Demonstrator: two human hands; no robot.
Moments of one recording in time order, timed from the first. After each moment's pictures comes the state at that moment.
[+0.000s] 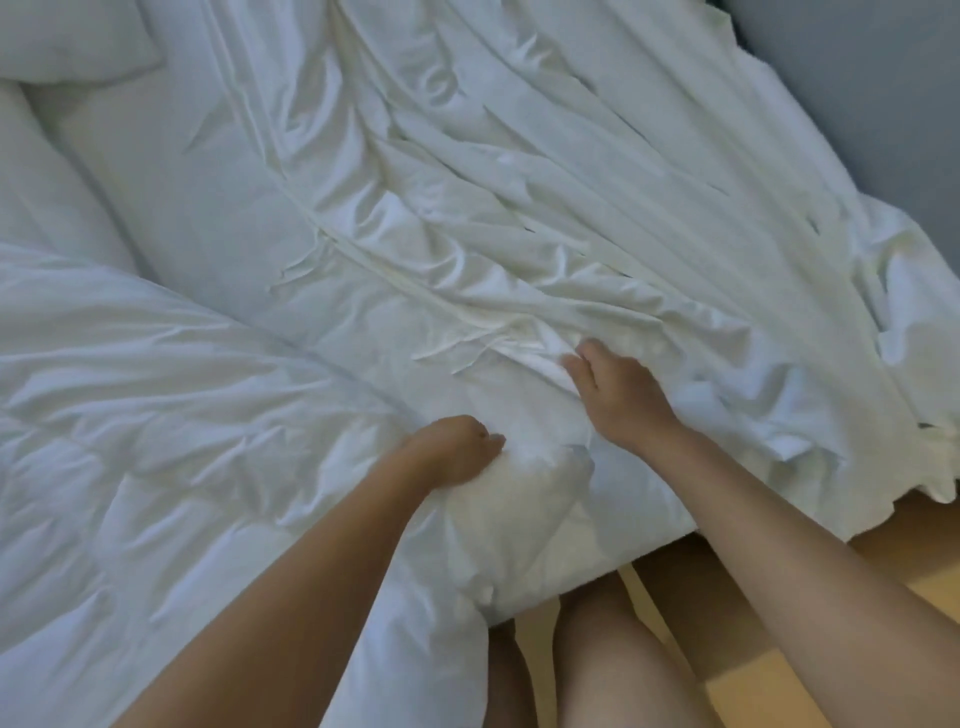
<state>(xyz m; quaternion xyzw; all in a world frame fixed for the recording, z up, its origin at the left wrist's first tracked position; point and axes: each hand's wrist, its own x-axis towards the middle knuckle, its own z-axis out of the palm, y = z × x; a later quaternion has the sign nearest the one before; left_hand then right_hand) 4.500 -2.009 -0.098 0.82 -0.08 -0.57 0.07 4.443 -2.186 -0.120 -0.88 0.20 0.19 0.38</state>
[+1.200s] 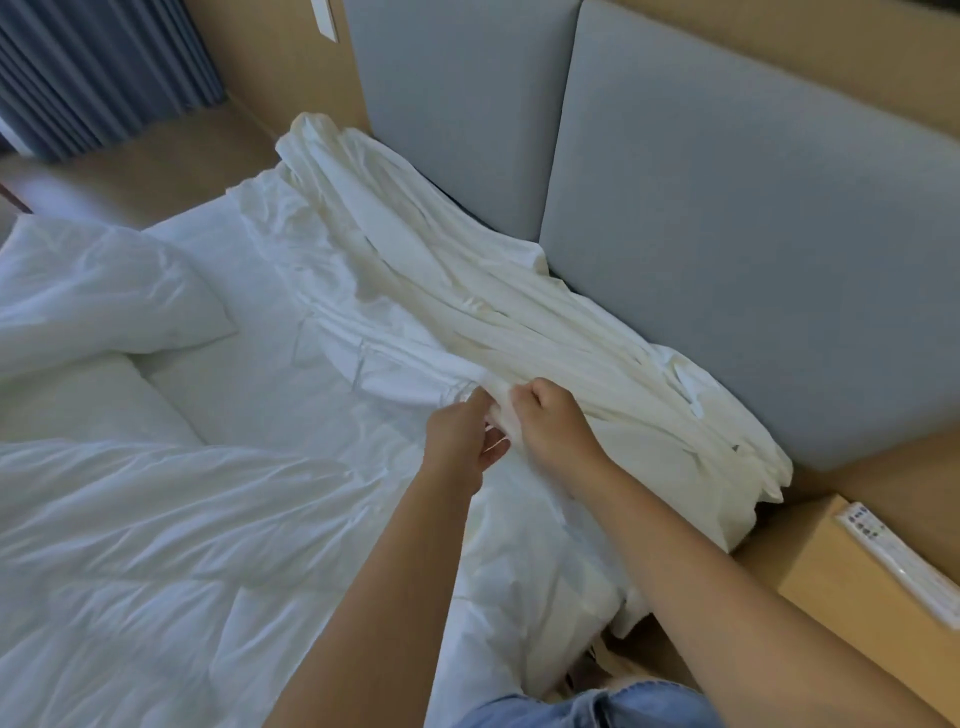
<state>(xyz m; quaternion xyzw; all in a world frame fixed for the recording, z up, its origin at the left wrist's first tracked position) 4.507 -1.999 0.125 0.62 0.17 -0.40 0.65 4.447 -2.070 0.136 -0.74 0.38 -0.02 0.55</state>
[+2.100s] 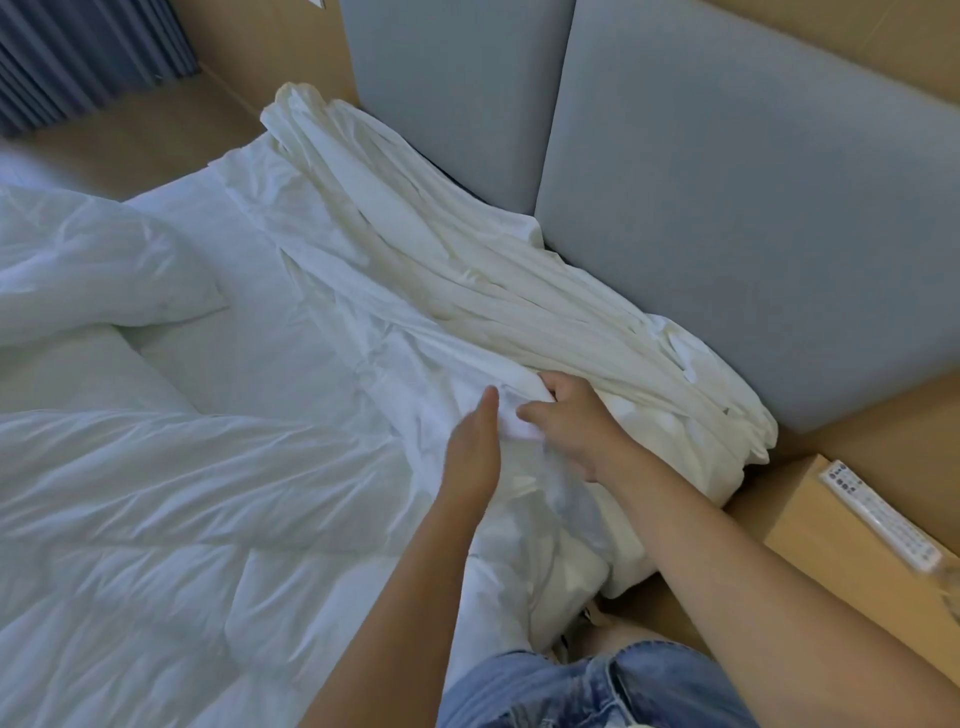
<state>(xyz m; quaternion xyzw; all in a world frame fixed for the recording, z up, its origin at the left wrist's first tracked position) 4.467 -1.953 0.092 0.75 0.01 -0.37 0.55 4.421 -2.053 0.122 -0.71 0.39 0.01 0.59</state>
